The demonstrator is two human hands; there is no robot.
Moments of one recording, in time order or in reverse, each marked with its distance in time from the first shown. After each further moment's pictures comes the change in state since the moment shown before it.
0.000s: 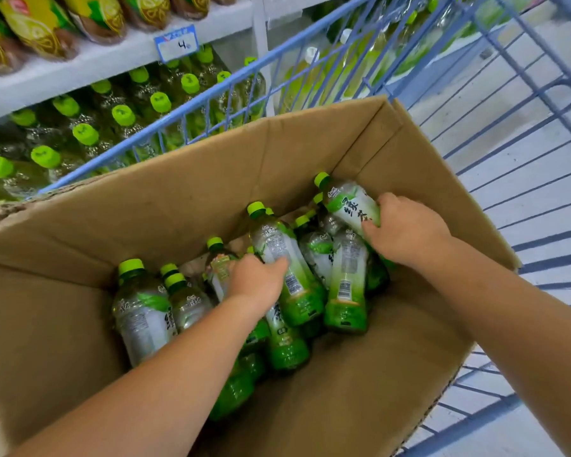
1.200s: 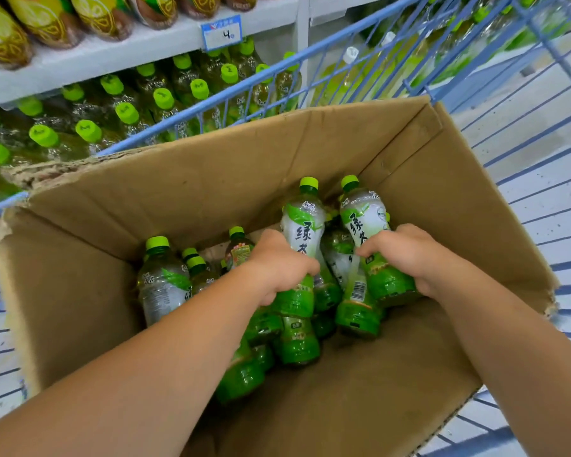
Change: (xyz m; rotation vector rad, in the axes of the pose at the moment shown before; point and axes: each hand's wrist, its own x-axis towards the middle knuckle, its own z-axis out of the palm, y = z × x) left_hand -0.023 0.025 -0.024 -0.066 -0.146 0.032; right_hand -0.016 -0.021 0.021 0.930 -0.316 0.307
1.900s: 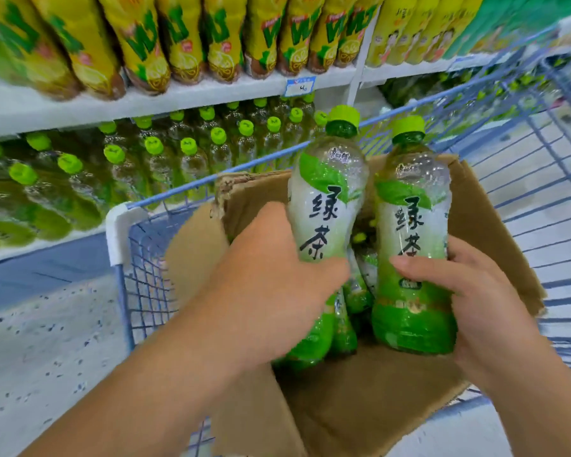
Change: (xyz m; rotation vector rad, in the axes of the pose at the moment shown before) left_hand -0.200 -0.029 -0.158 -0.112 0.164 0.406; right_hand -0.225 -0.046 0.067 0.465 -0.078 -0.418
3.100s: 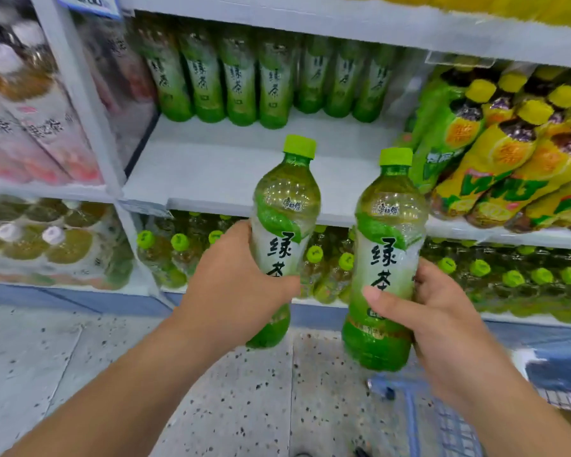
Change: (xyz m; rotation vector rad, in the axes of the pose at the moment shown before) left_hand -0.051 -0.240 -0.455 0.021 0.622 -0.096; right_hand -0.018 0.012 0.517 -0.109 -0.514 -0.180
